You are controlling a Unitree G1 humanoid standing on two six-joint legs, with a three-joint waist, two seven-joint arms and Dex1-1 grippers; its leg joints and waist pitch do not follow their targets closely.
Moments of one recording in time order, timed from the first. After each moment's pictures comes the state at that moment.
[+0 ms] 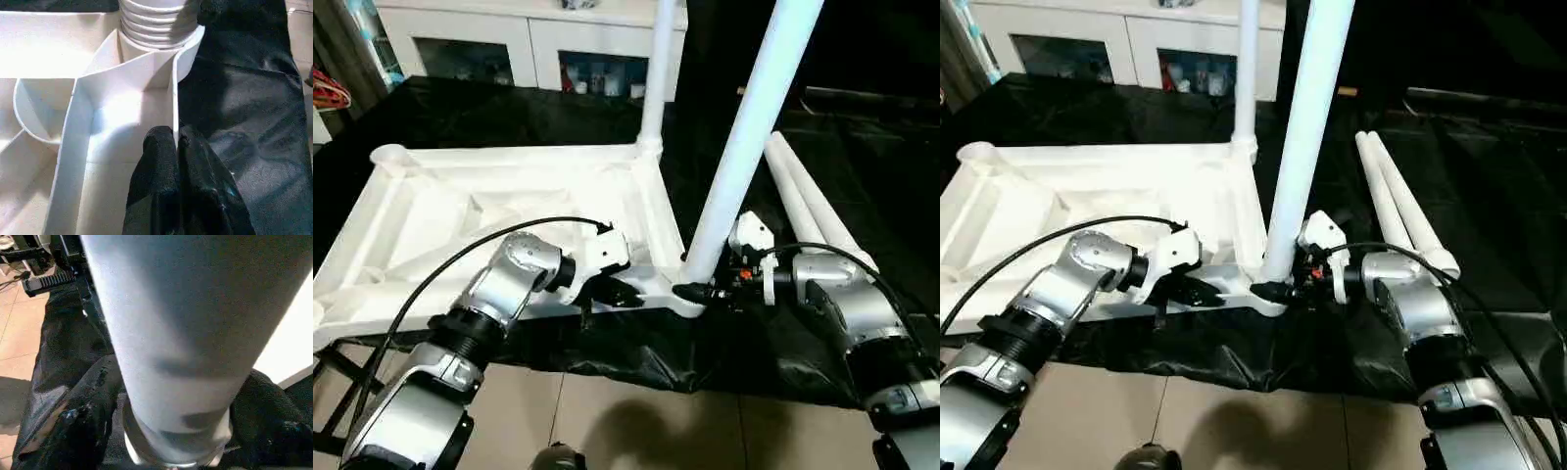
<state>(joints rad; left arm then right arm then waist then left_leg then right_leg) -0.68 0.33 -0.36 0.56 0.06 0.20 -1.24 -0.54 -0.42 0.17 0.52 0.16 0.17 1.21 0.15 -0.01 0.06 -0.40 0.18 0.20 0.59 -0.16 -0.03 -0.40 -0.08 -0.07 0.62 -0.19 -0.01</state>
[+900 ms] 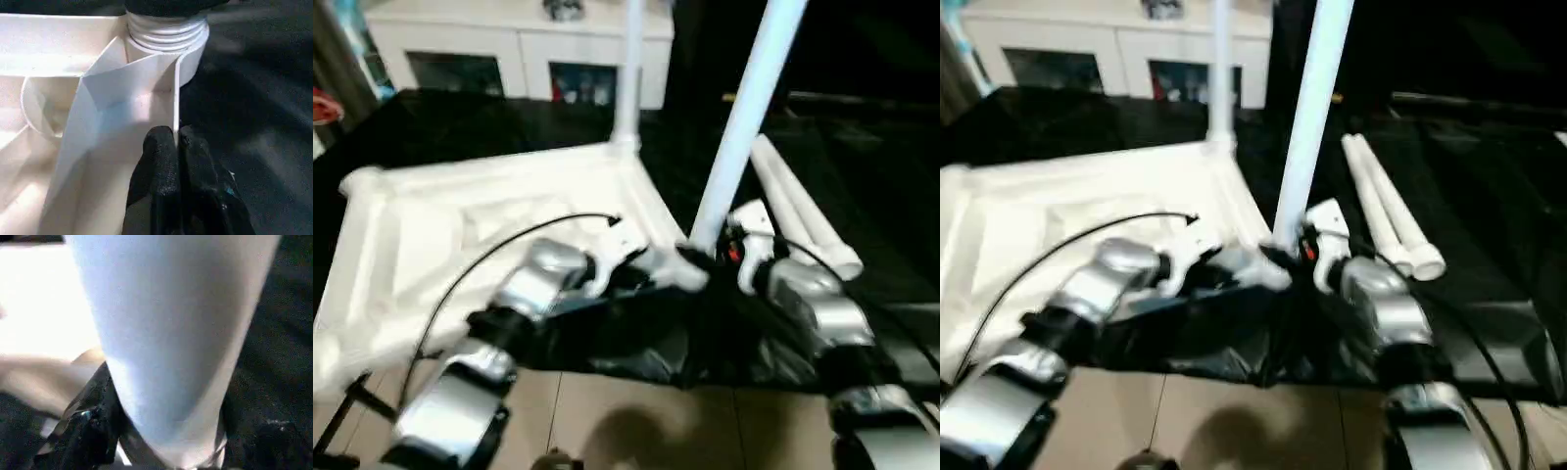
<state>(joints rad) -0.76 0.11 -0.27 0.75 0.10 0.33 -0.81 -0.61 -0.16 -0.04 0.70 0.14 0.21 0.52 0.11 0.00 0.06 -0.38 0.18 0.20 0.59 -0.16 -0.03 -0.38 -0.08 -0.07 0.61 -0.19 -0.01</state>
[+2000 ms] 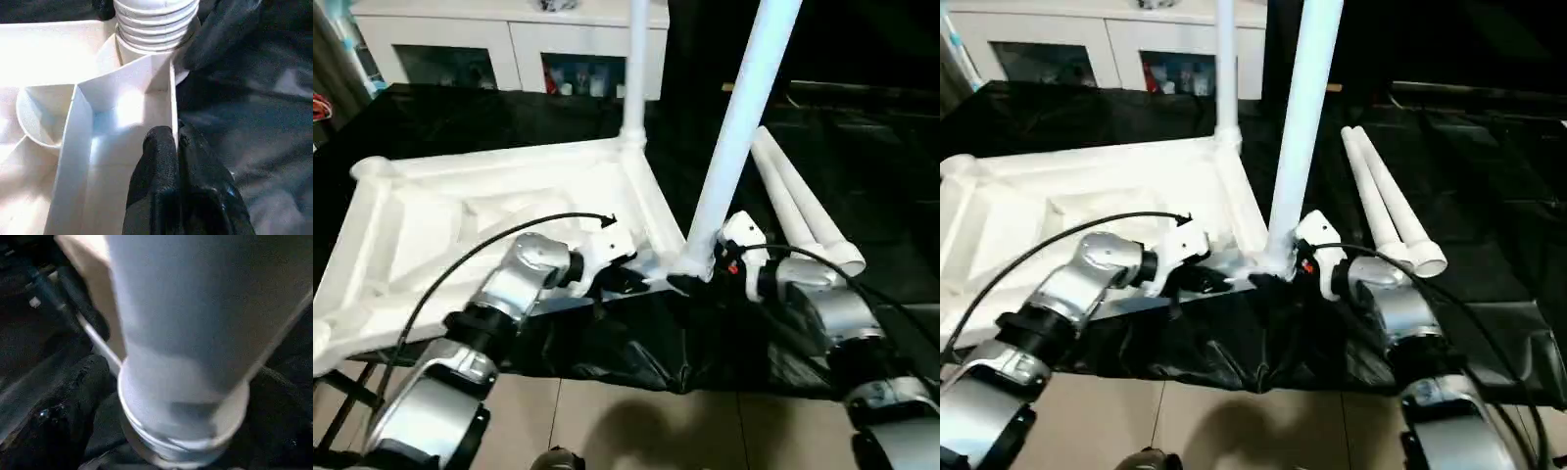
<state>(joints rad) -0.71 0.29 -0.33 0.67 0.07 0.12 -1.16 -0.56 -0.37 0.14 0.62 0.09 0.14 1.06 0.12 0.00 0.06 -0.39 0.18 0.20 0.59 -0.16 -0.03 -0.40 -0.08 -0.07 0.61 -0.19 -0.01</state>
